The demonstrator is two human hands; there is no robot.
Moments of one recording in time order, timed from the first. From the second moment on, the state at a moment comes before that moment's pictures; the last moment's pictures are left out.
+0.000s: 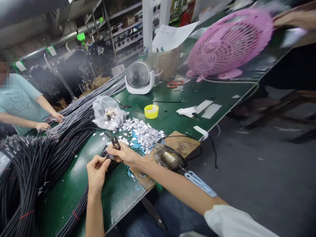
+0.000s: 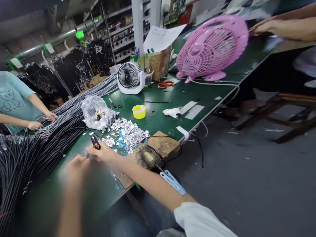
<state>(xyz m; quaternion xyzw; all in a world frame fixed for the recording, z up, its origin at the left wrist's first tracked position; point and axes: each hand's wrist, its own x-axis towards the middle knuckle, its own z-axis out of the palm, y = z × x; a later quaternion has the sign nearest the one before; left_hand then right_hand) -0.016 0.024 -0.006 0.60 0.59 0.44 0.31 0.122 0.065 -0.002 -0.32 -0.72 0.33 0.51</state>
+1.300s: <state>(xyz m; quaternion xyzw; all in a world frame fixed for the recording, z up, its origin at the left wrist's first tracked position) 0.007 0.011 0.008 0.60 0.58 0.53 0.16 0.133 0.053 0.008 -0.35 -0.69 0.35 0.53</state>
